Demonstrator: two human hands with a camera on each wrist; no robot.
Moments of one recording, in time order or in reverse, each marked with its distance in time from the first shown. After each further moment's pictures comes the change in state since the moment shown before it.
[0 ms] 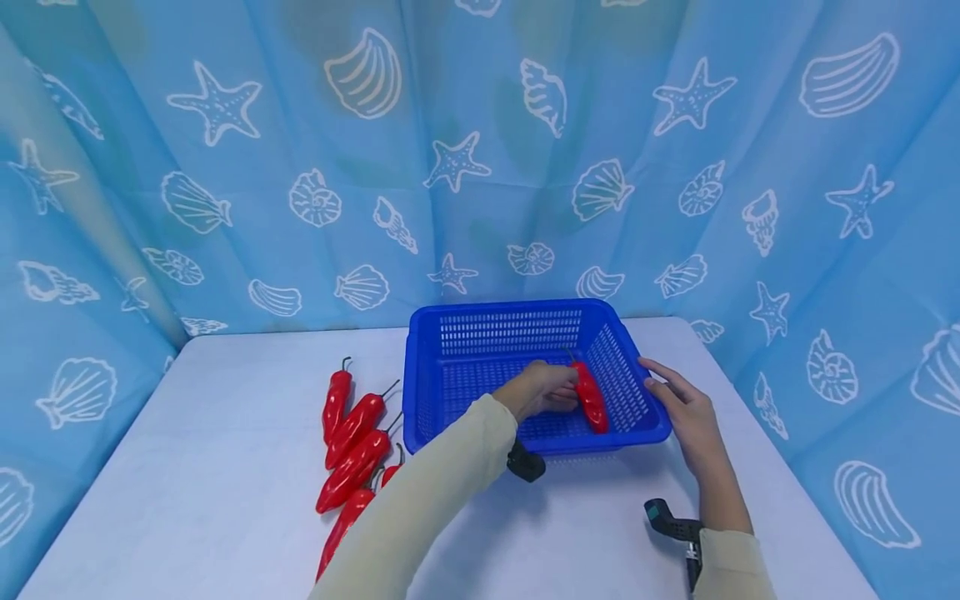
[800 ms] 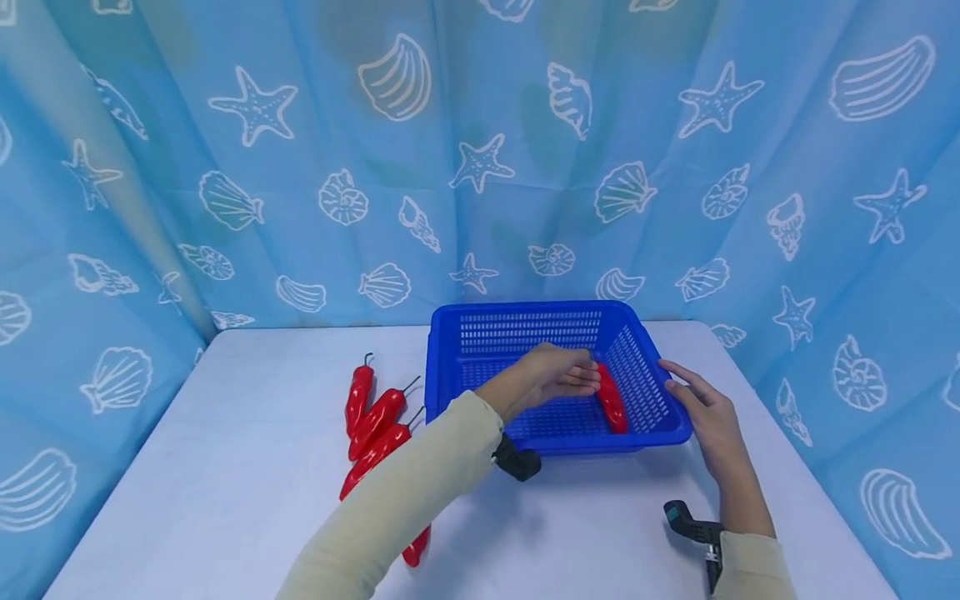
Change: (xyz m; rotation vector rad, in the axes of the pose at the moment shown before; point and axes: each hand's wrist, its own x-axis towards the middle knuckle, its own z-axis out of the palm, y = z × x) left_hand -0.039 0.022 -0.027 -0.050 -0.173 0.129; right_hand 0.000 0.001 0.002 0.019 -0.008 -0.008
